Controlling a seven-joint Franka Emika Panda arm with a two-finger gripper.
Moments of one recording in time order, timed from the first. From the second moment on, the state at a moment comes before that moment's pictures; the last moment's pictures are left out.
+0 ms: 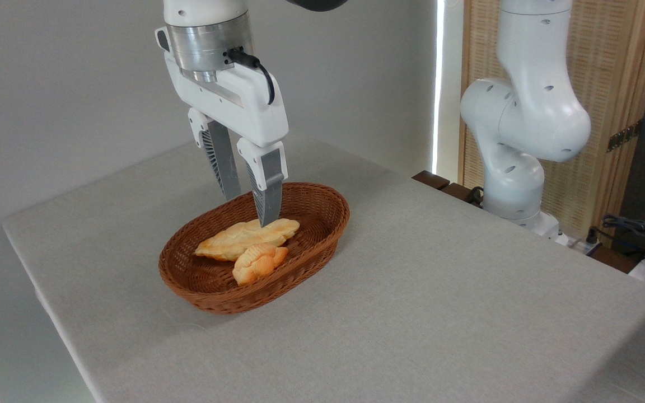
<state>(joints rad) -0.15 -0.03 0.07 -1.69 -0.06 1.67 0.71</state>
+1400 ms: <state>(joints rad) -0.15 -0.03 0.07 -1.69 -0.06 1.65 0.71</state>
